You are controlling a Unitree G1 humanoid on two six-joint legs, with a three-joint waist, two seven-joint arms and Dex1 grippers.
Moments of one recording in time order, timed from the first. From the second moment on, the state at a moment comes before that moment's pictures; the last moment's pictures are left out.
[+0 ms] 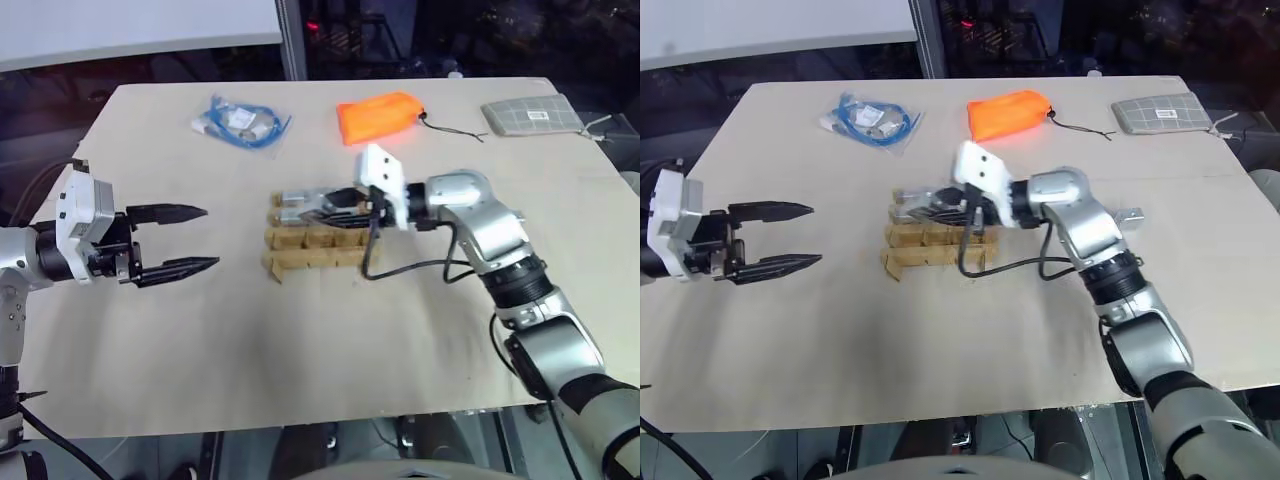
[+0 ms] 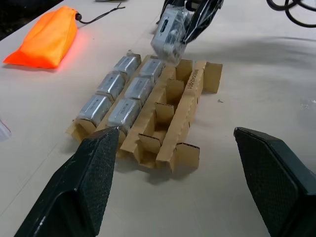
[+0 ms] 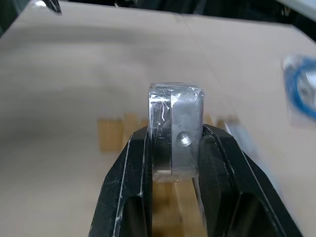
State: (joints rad) left arm -0.17 1.05 0.43 -0.01 -0.59 0.27 -1.42; right arm -0.92 -0.23 0.31 0.22 0.16 0.32 1.08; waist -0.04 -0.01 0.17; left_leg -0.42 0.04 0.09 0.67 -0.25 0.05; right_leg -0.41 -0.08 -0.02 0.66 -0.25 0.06
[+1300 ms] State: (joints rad) left arm -0.08 1.06 0.50 -0.02 -0.59 0.27 -1.39; right arm -1.04 -0.09 0.39 0.60 -0.05 0.11 1.07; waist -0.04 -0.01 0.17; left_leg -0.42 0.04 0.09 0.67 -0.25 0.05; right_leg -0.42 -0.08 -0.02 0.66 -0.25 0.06
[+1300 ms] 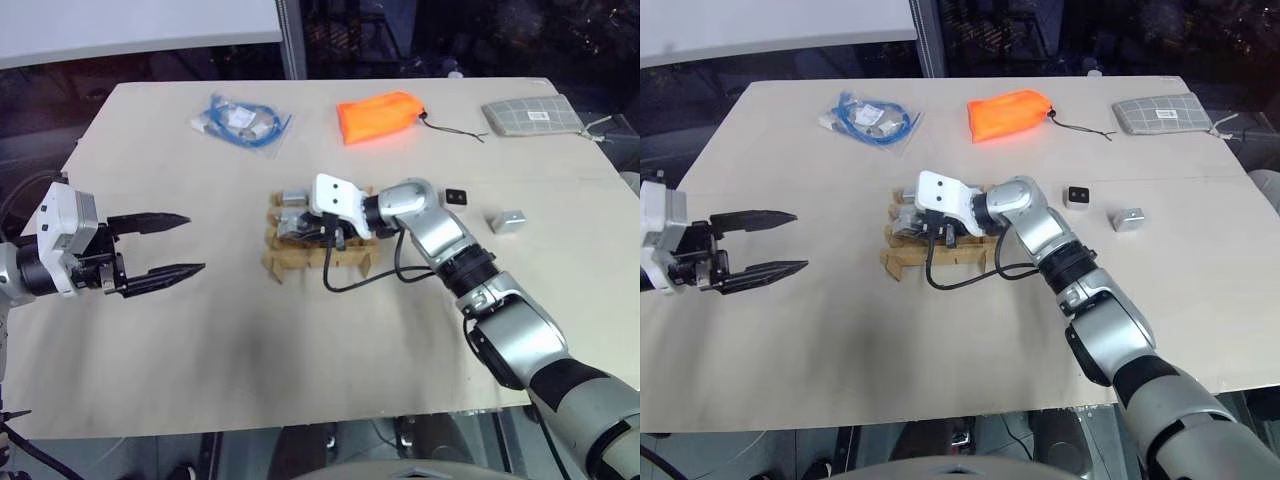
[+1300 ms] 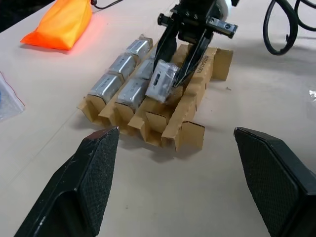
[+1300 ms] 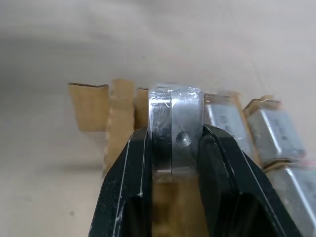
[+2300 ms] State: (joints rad) left arm -0.10 1.06 0.50 -0.02 -0.59 0.27 -1.39; right arm -1.05 -0.09 0.41 0.55 -0.05 0.24 1.09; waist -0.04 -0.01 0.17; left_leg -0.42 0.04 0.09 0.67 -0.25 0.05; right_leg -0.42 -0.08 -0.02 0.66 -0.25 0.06
